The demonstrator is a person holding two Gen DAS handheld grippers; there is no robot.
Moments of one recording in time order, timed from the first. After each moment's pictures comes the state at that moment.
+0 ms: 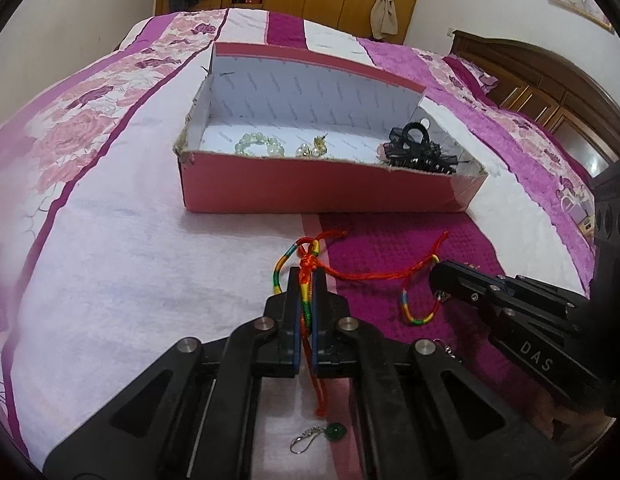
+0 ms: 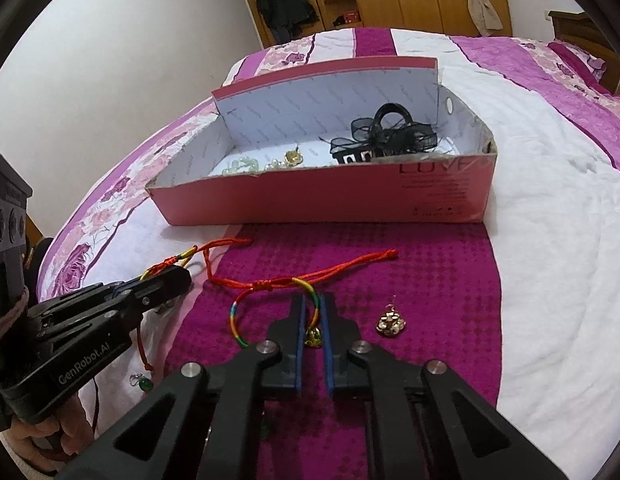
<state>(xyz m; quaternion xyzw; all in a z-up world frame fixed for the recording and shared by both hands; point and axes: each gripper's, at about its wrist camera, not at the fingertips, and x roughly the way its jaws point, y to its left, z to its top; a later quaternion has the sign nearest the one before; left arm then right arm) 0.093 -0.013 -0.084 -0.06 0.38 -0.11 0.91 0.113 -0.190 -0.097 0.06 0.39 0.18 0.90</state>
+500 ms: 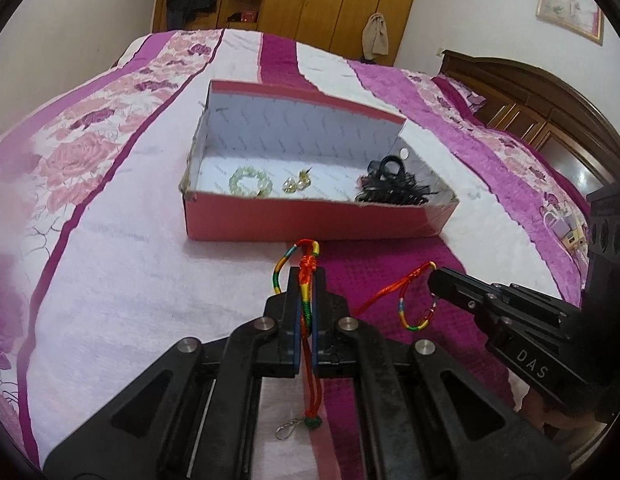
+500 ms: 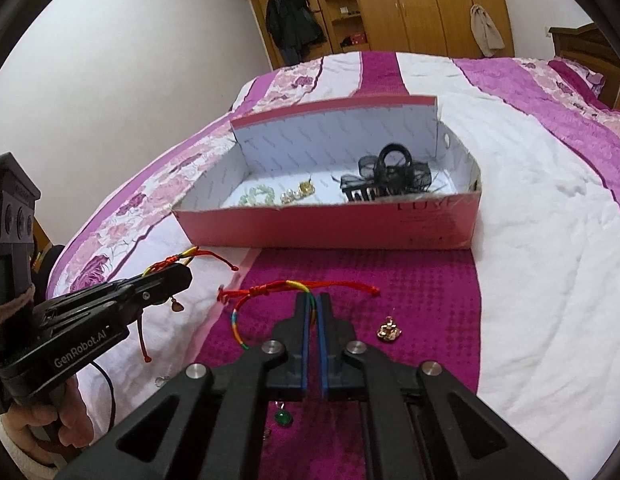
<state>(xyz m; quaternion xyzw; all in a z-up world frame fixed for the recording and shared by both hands) 0.079 -0.011 -0.057 -0.07 0.35 -0.13 0.93 0.095 -0.195 -0.072 0.06 0.35 0.19 0.91</state>
